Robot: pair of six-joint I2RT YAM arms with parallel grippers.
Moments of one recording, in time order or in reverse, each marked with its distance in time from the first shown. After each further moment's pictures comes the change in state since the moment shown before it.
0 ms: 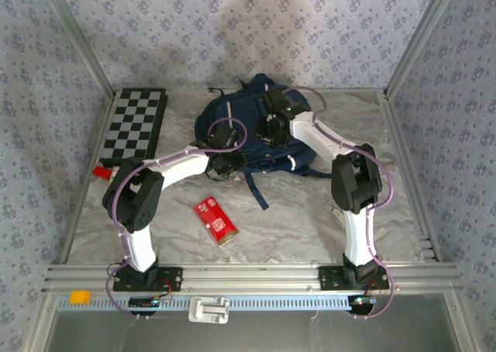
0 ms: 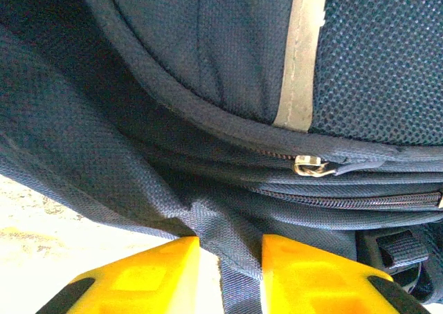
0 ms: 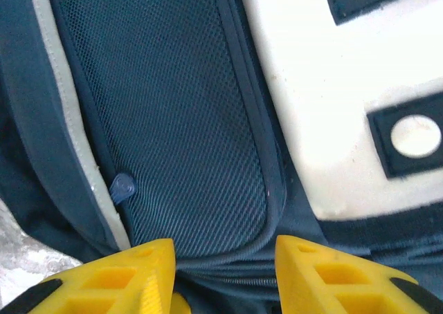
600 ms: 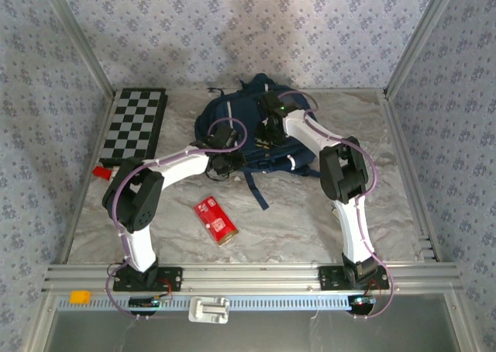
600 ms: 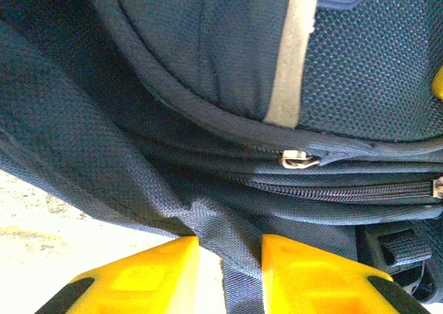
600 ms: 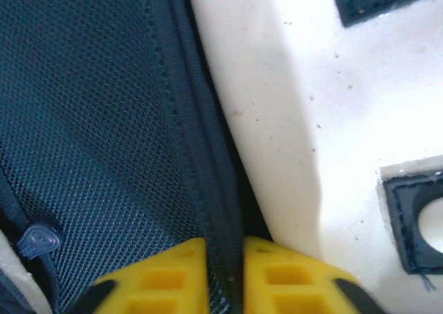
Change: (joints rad) left arm 0.000 0.000 0.000 -0.004 -0.002 0.002; right arm -0.019 0.156 0.107 -0.068 -0.020 -0.082
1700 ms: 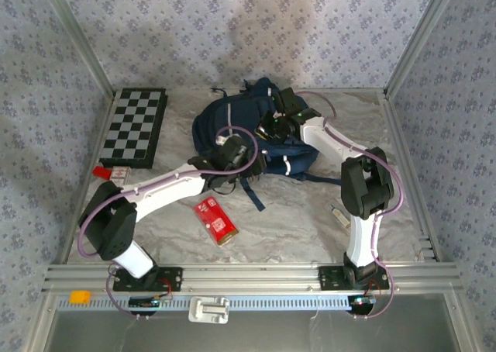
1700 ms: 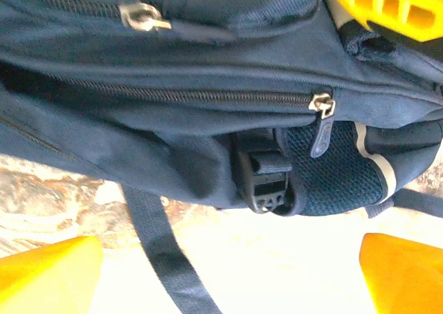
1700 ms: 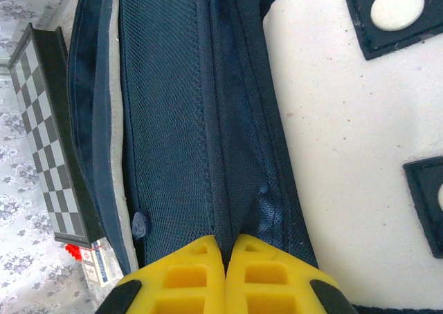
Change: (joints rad) left arm -0.220 -0.240 -0.094 0.030 -0.245 0.038; right arm -0.026 -0.274 -0.286 0.336 -0.150 0.316
